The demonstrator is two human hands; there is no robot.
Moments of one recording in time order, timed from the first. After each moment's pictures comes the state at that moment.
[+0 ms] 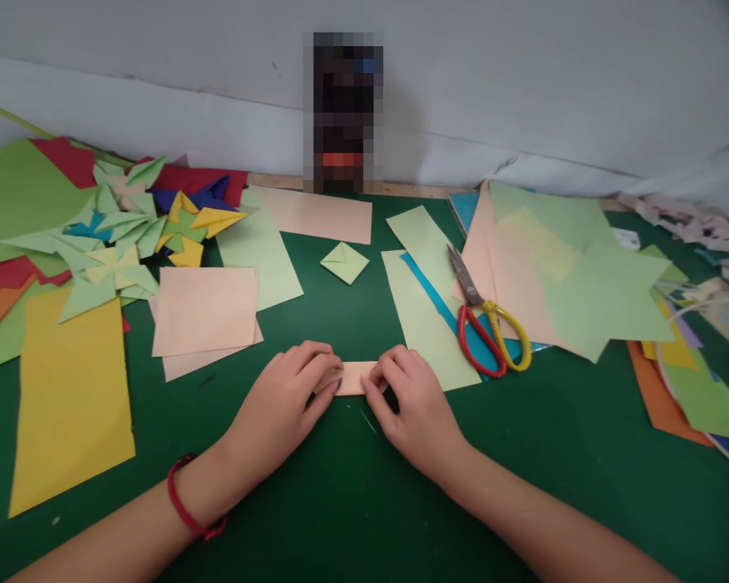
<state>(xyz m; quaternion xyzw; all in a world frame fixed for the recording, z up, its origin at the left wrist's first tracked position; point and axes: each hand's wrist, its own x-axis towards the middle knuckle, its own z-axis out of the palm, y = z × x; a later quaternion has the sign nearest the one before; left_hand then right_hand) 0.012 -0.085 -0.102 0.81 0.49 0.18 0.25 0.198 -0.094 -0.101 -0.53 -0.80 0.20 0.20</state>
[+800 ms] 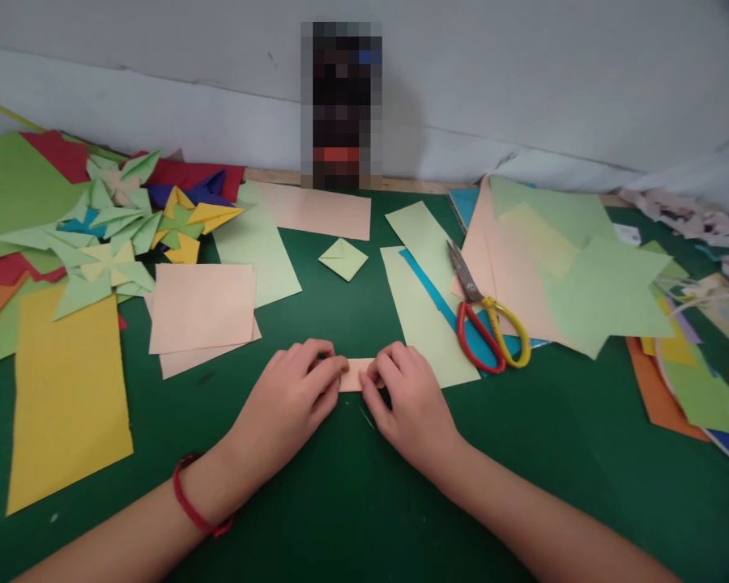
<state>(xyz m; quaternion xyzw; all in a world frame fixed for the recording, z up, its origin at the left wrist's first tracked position) 0.017 -0.087 -0.103 0.85 0.47 0.17 0.15 0.196 -0.093 -0.105 -0.54 -0.82 0.14 0.16</state>
